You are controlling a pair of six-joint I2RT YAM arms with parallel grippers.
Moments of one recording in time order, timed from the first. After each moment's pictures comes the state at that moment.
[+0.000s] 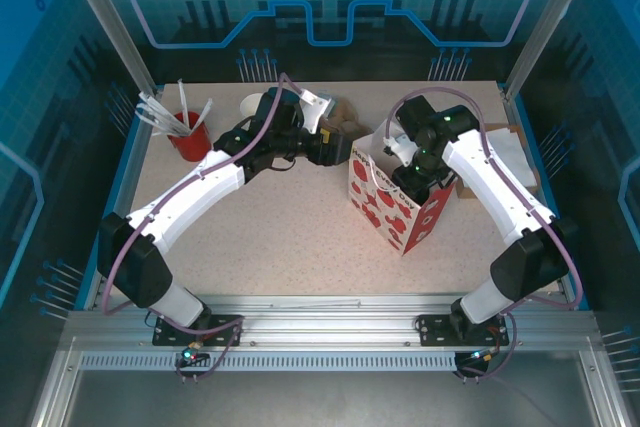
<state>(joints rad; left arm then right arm) -0.55 1.55 1.42 -0.42 0.41 -0.26 0.40 1.56 1.58 -1.46 0.01 -0.15</state>
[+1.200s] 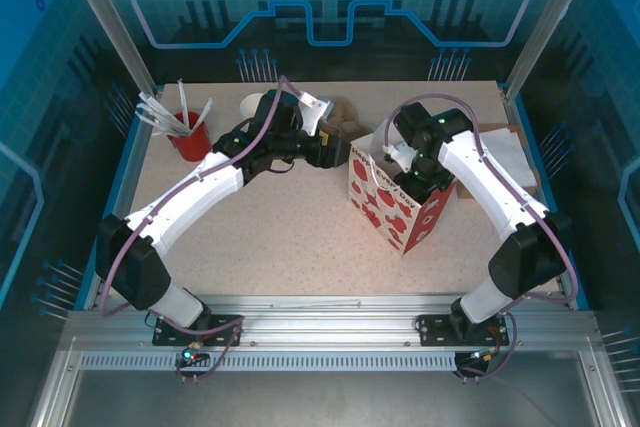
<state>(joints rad) -0.55 1.54 1.40 -0.42 0.41 -0.26 0.40 1.58 1.53 -1.46 0.02 -0.17</state>
